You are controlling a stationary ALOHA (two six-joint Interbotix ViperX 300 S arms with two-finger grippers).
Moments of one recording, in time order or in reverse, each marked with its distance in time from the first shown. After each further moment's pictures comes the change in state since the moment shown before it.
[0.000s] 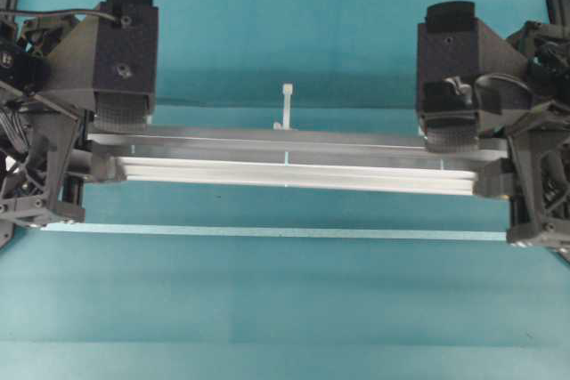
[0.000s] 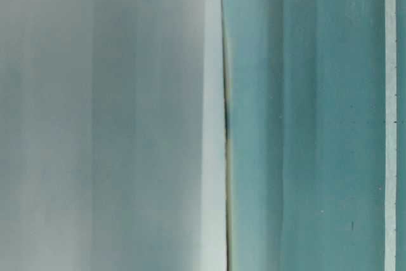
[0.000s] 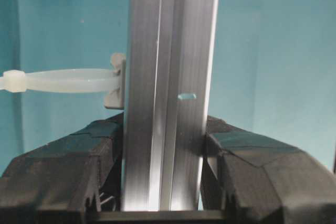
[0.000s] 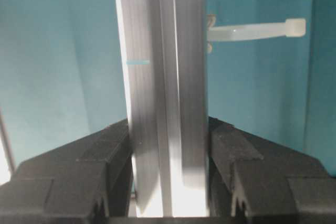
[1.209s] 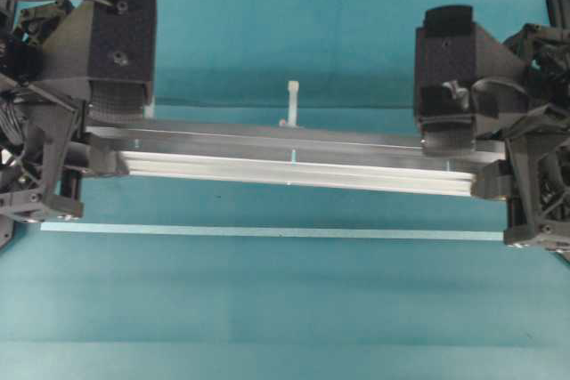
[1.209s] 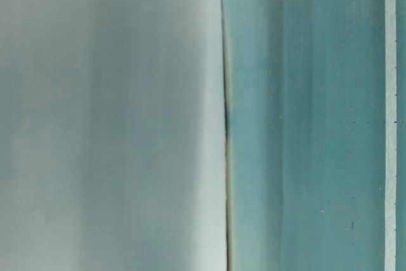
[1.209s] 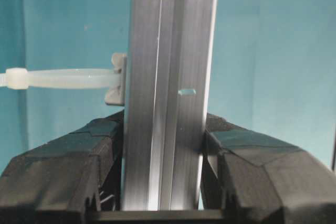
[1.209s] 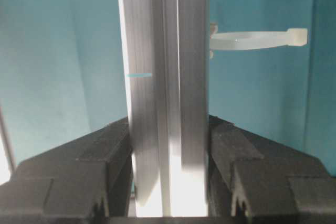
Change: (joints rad) left arm 0.002 0.017 -0.051 0.002 0.038 -0.002; right arm -0.006 -0.009 0.052 -0.006 -0.002 0.002
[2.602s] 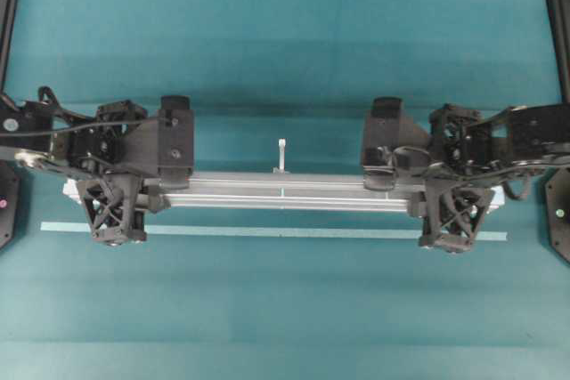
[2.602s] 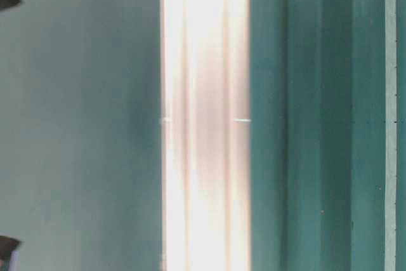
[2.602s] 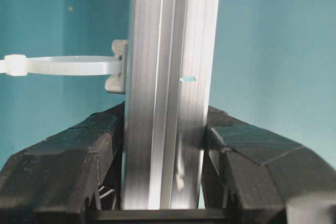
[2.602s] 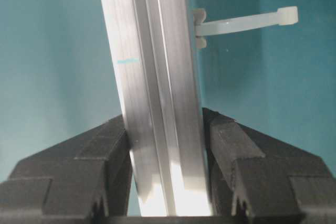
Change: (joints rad) left arm 0.060 0.011 0.755 0.000 -0.650 0.023; right arm -0.094 0.015 0.693 -0.006 -0.683 -0.034
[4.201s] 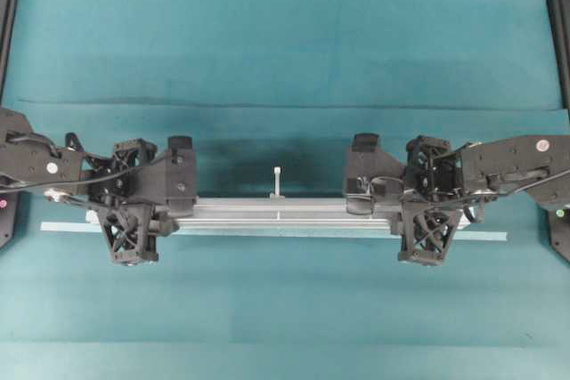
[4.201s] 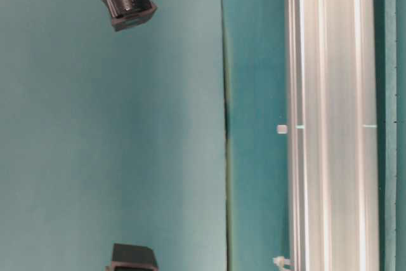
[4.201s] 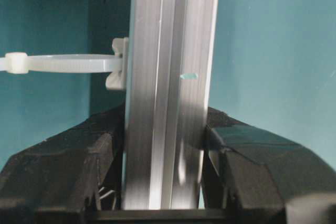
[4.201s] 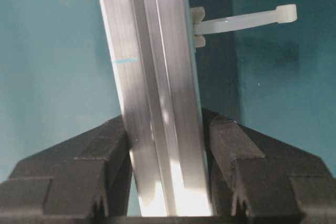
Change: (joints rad) left arm -0.040 0.181 0.202 0.003 -0.431 -0.060; right arm 0.011 0.184 0.146 0.015 -0.333 -0.005
